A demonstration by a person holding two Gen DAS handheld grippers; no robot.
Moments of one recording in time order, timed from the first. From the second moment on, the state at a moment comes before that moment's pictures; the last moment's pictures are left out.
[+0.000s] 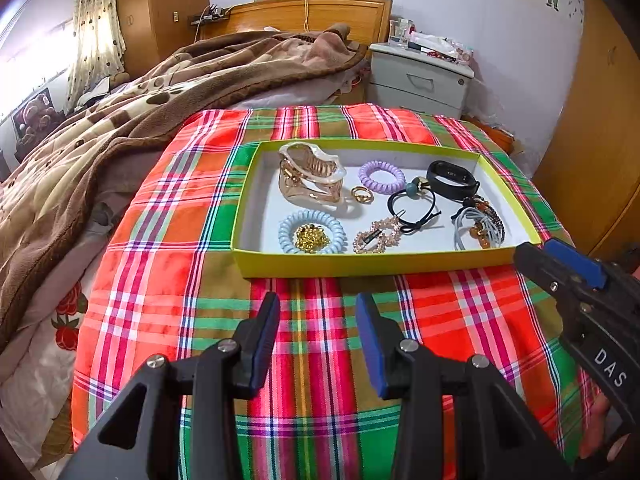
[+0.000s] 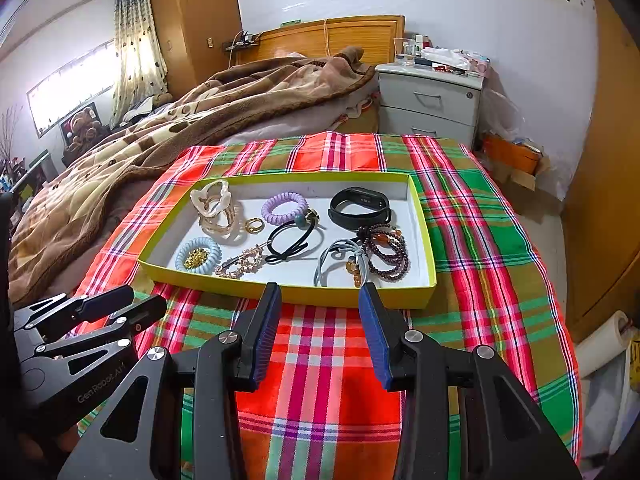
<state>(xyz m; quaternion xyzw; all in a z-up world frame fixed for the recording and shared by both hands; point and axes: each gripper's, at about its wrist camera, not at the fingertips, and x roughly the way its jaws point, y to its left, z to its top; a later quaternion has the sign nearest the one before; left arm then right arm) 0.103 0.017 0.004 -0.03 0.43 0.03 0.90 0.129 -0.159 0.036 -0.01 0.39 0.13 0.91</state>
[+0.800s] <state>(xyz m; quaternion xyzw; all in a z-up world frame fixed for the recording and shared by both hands) 0.101 0.019 0.007 -0.03 0.42 0.04 0.90 0.126 -0.154 0.034 -0.01 0.39 0.14 0.91</state>
